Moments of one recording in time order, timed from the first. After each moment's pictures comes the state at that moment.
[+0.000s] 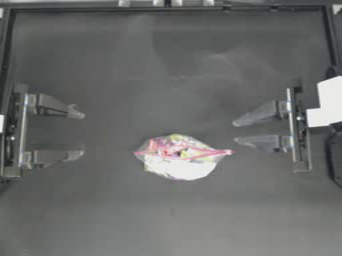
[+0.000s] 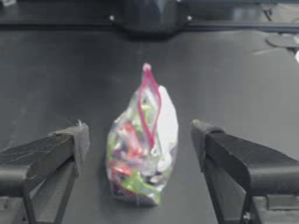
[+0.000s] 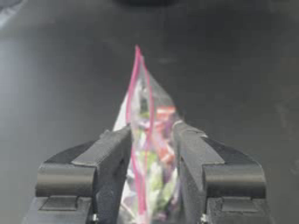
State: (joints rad) left arm 0.07 -0.87 1.12 -0.17 -0.10 0.17; right arm -0.09 -0.67 0.99 0.02 0.01 -0.04
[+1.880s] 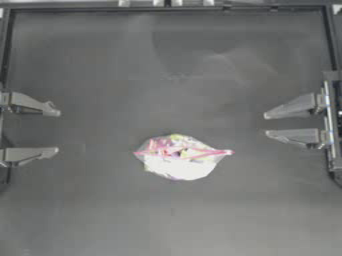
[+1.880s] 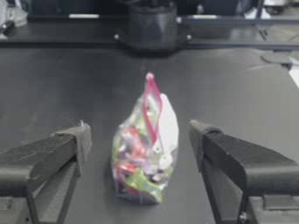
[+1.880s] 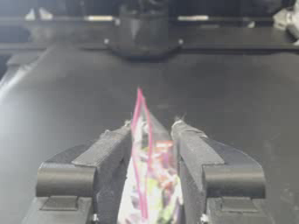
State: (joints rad) left arm 0.09 -1.09 1.20 -0.17 -0.03 0.17; right arm -0.09 -0.89 1.10 0.04 -0.03 -0.03
